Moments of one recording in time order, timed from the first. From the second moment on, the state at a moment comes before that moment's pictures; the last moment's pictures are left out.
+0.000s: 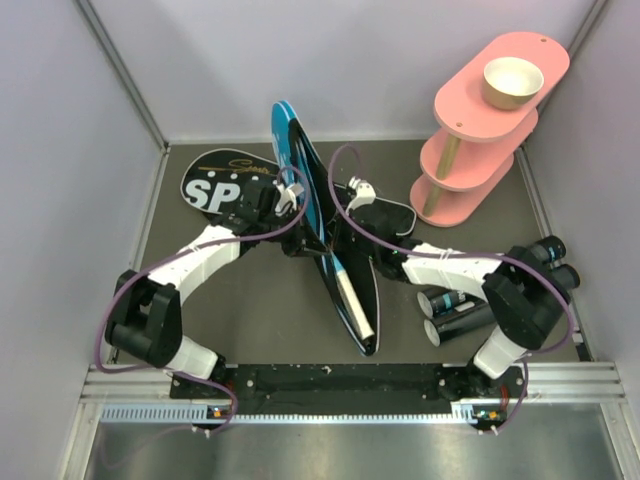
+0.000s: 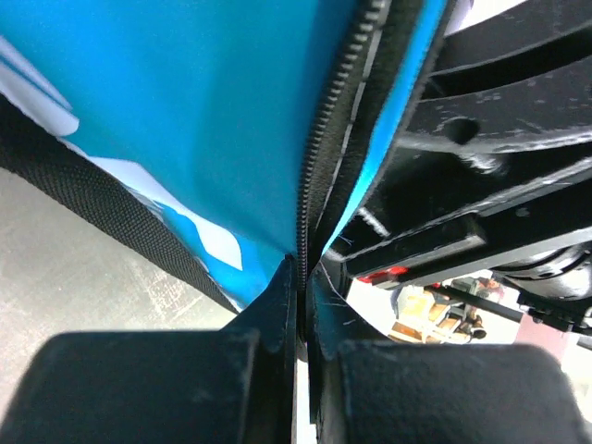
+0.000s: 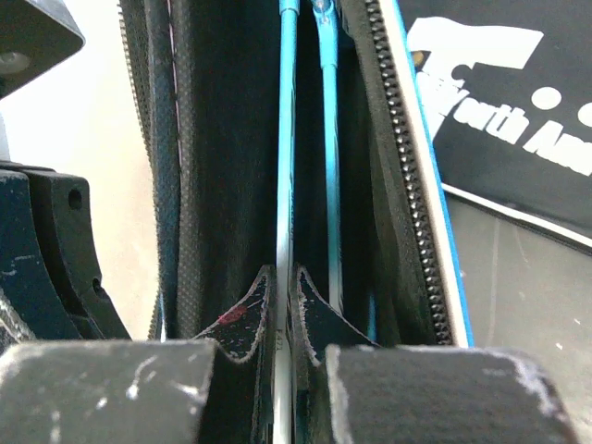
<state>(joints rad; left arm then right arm) -0.41 1.48 1.03 -0.31 0.77 -0.73 0.81 1.63 0.95 0.34 0.12 0.63</state>
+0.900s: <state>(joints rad) -0.41 1.34 0.82 -0.12 0.80 -0.84 0.98 1.63 0.87 0.39 0.51 0.41</state>
